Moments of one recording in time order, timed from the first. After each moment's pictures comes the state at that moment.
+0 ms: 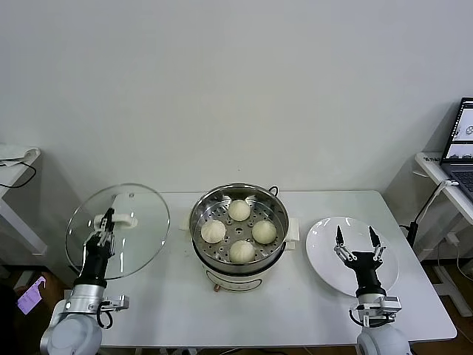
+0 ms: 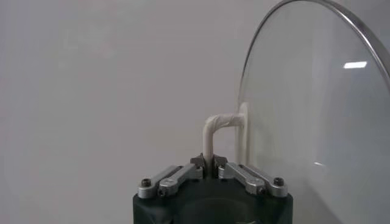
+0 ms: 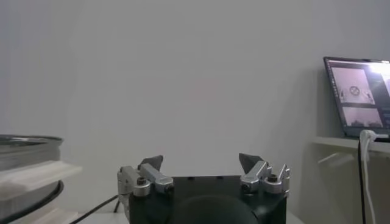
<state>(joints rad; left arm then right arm) 1.40 -1.26 -0.65 -1.94 1.28 0.02 -0.24 -1.39 1.14 0.50 1.71 0.35 0.37 0.19</state>
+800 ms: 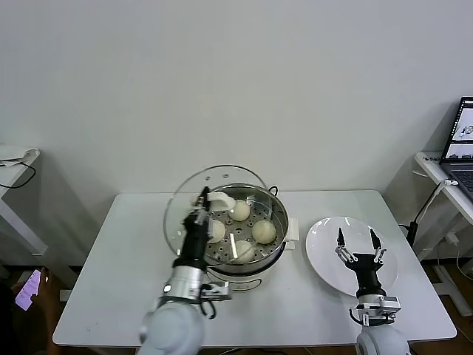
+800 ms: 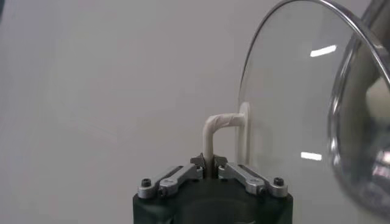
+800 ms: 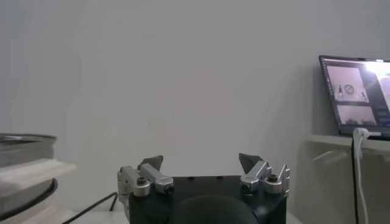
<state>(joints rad) 1.15 -1.33 0.02 -2.11 1.31 0.50 0.07 -1.38 1.16 0.51 1.67 0.34 0.36 0.19</state>
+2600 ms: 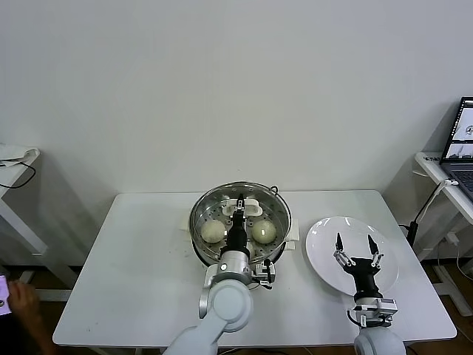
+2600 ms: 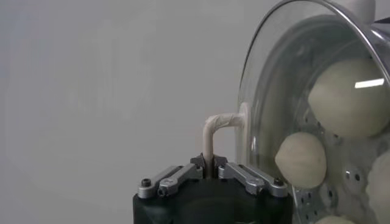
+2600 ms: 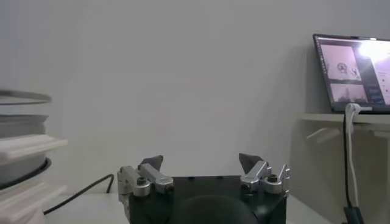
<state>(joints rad) 0.95 -1.46 0.17 -1.81 1.58 0.63 0.29 -1.37 1.18 0.51 1.65 0.35 0.35 0.17</state>
